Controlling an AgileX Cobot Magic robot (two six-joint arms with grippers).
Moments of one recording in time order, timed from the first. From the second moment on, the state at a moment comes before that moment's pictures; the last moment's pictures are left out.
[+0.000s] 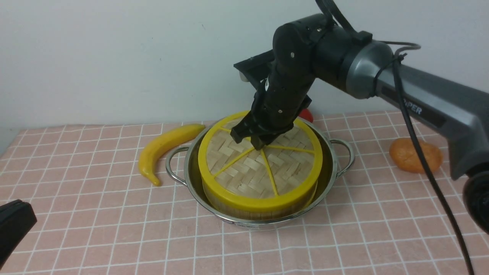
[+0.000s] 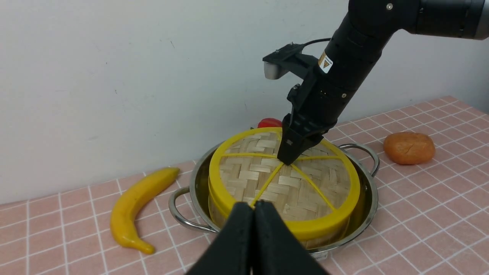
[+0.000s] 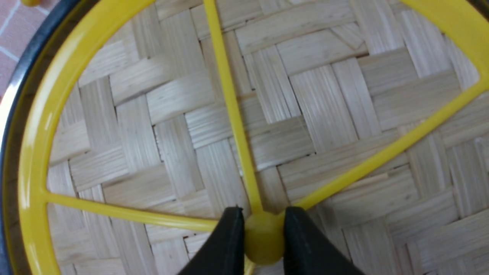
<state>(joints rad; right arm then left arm) 0.60 2.27 -2.14 0.09 1.23 0.06 -0.32 0.28 -0.57 -0.17 0.58 0.14</state>
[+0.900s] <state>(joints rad) 0.60 2.27 -2.18 0.08 1.25 0.07 -0.32 0.28 -0.57 -0.17 0.58 0.14</state>
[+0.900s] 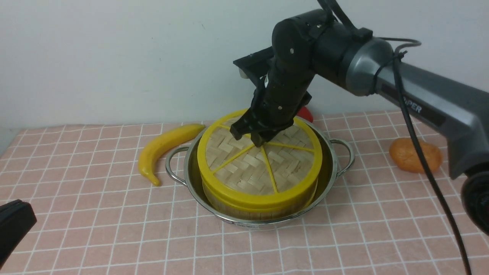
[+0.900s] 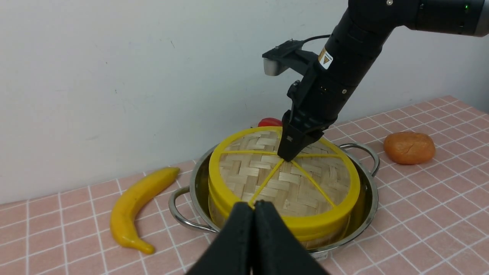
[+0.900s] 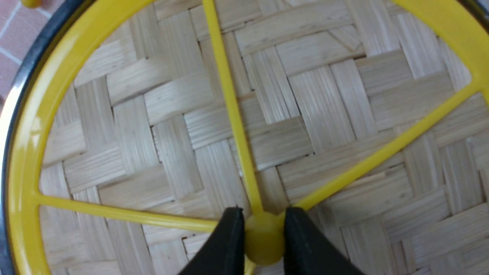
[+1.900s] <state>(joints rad) 0.60 2.25 -2.19 0.11 1.24 0.07 -0.32 0.28 -0.57 -0.17 0.58 0.14</state>
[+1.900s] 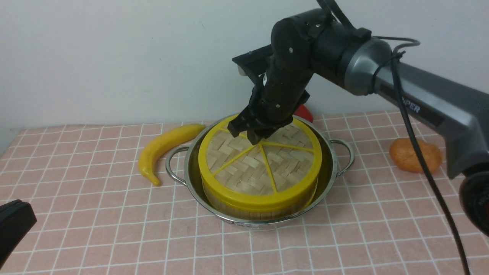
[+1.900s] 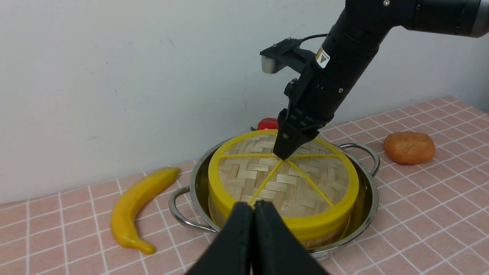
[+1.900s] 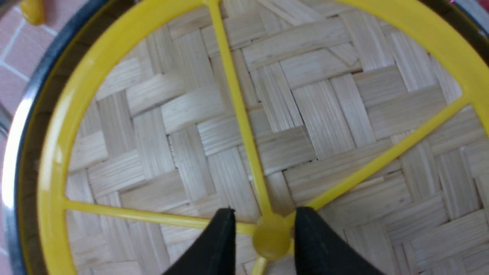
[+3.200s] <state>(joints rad) 0.60 0.73 -0.75 -0.02 0.32 0.19 -0.32 0.30 -0.57 0.06 0.50 0.12</state>
